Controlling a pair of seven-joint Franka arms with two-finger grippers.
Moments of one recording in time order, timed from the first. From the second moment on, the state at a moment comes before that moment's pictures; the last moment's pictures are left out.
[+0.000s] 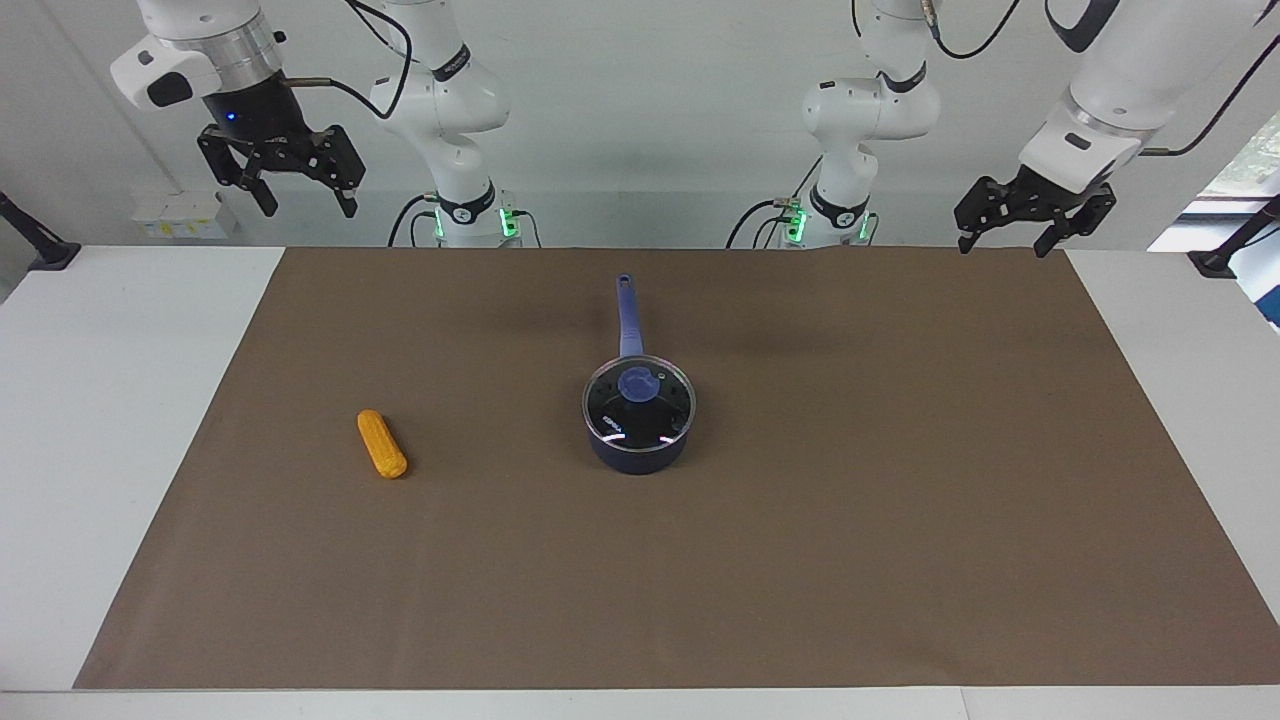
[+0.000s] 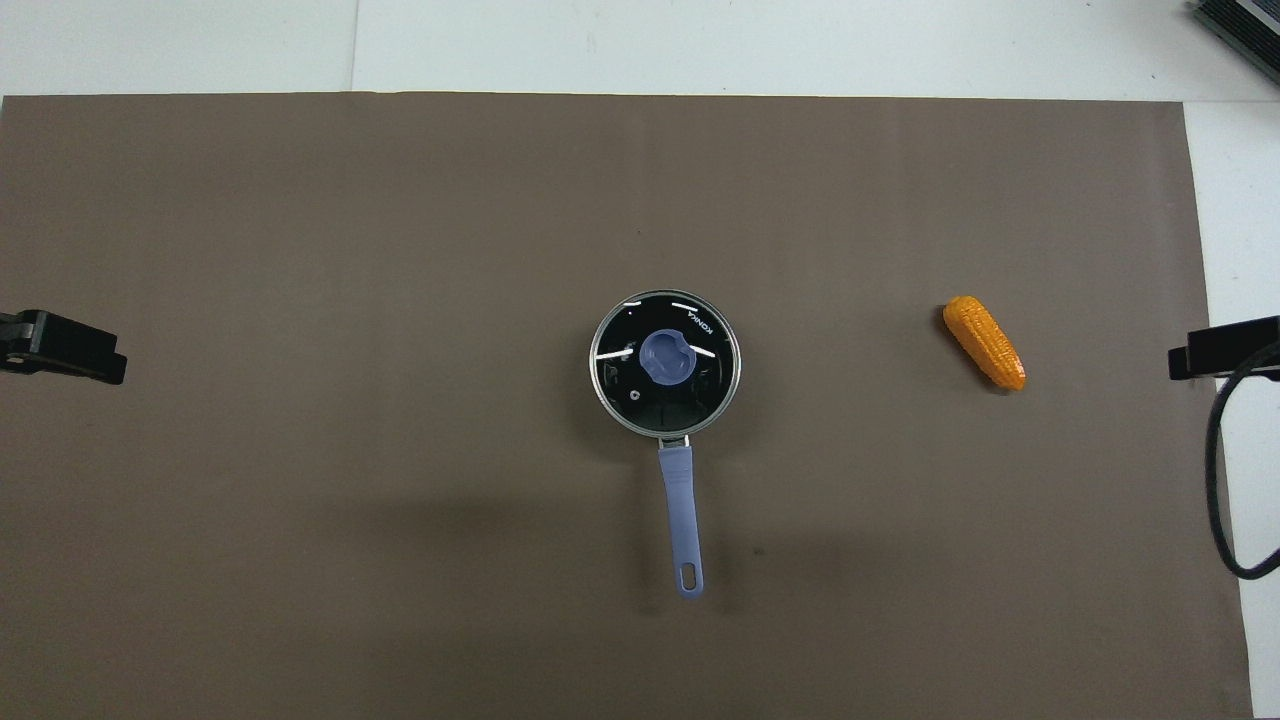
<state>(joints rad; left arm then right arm) -0.12 -0.01 -0.01 -1.52 0.00 1.42 0.01 0.07 -0.09 -0.10 -1.52 0.01 1.45 0.03</state>
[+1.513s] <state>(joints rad) -0.67 0.37 -0.02 -1.52 0.01 1.95 -0.60 0.07 0.35 -0.10 -1.79 0.01 2.17 -0.71</state>
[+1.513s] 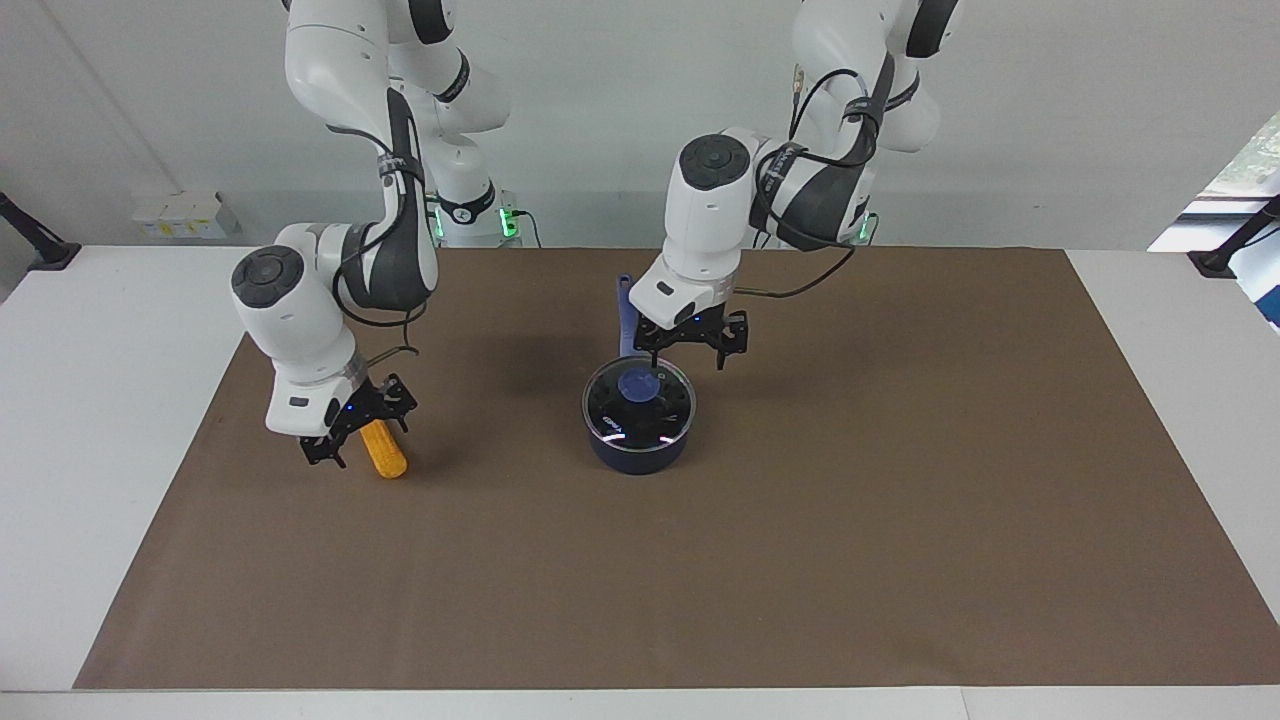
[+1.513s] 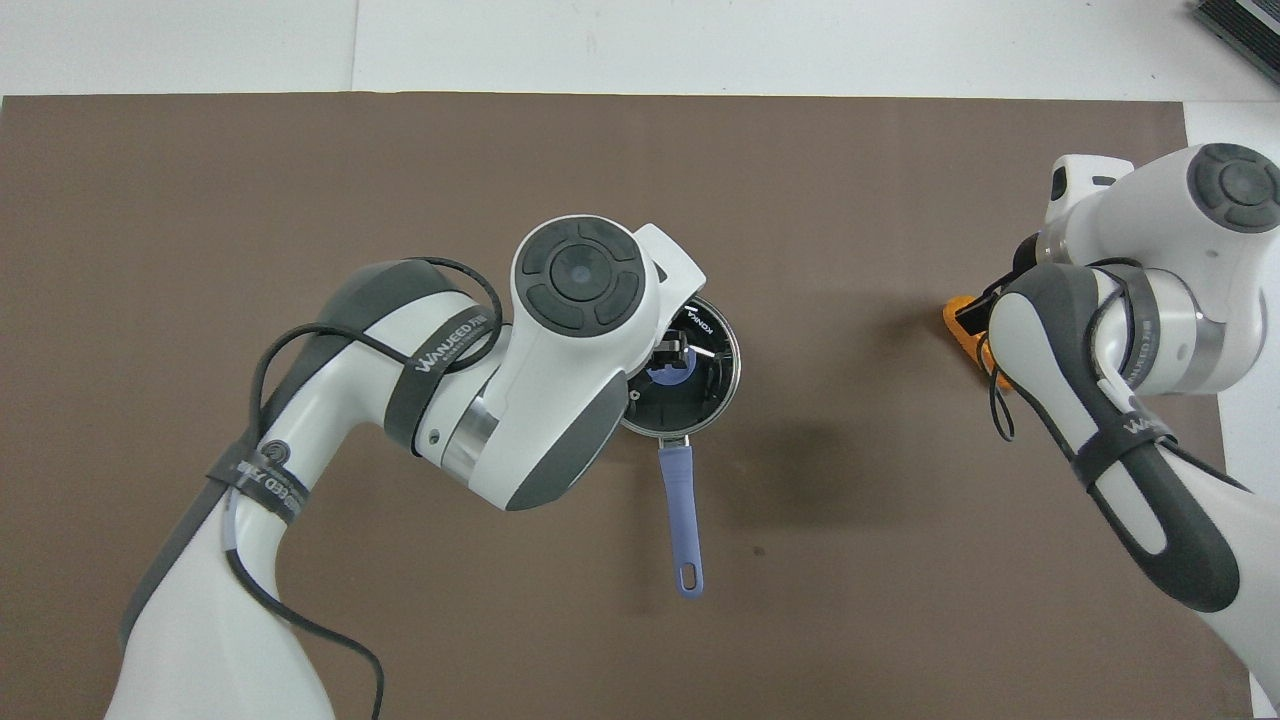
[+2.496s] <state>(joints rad) -0.76 0.48 -0.01 -1.45 0.05 2.01 -0.68 0.03 0.41 -0.11 -1.87 0.01 2.28 -0.82</state>
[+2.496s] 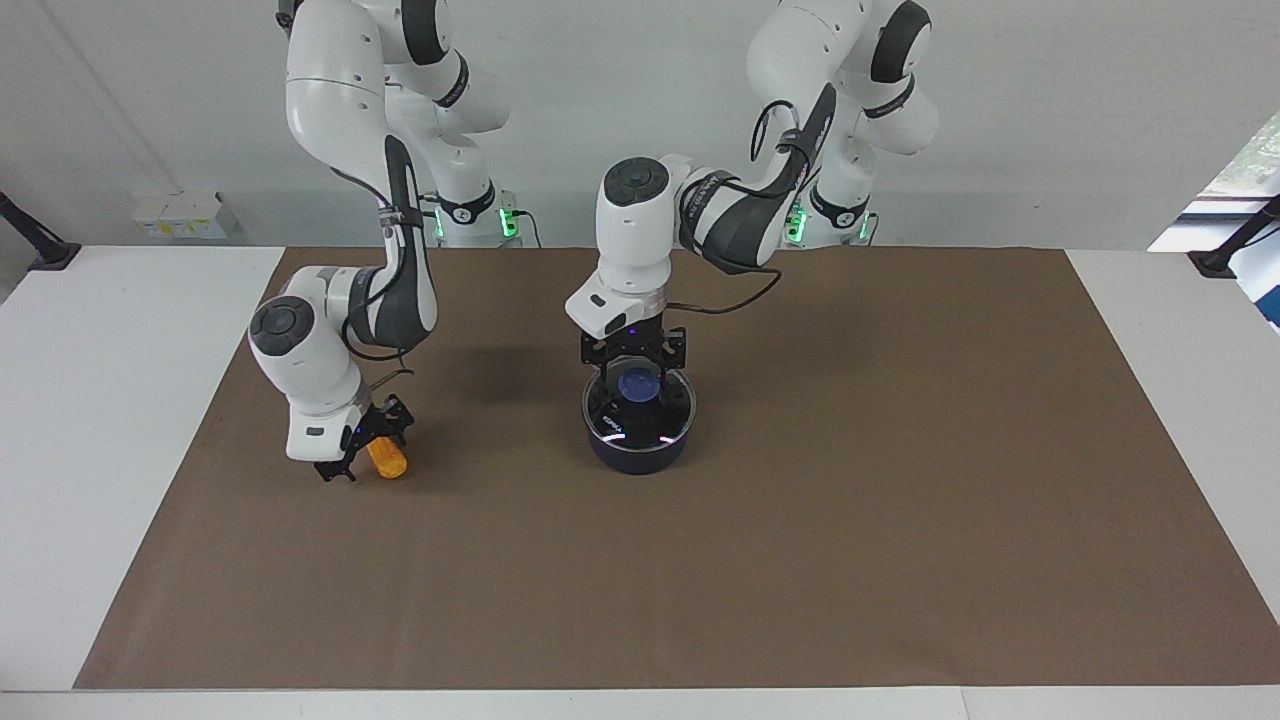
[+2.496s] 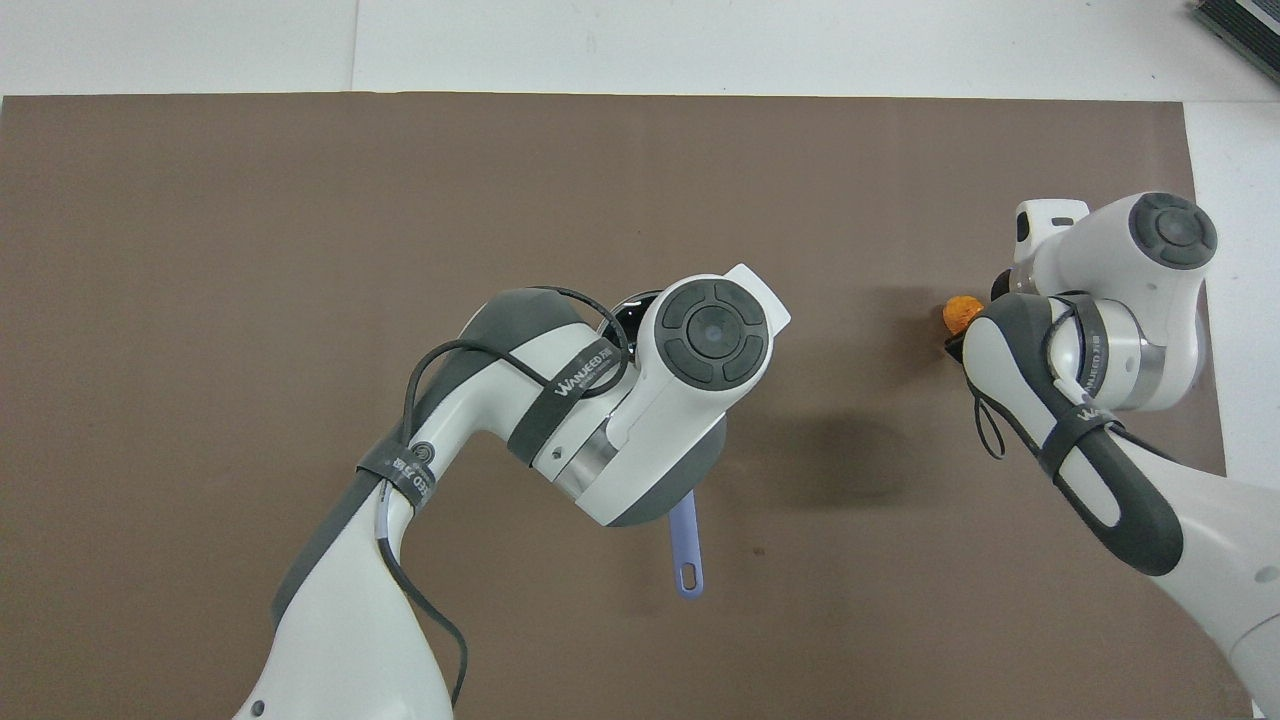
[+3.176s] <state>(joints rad) -0.75 0.48 0.00 -1.44 0.06 2.00 -0.71 0.04 0.39 -0.10 -1.81 0.01 2.19 -0.66</state>
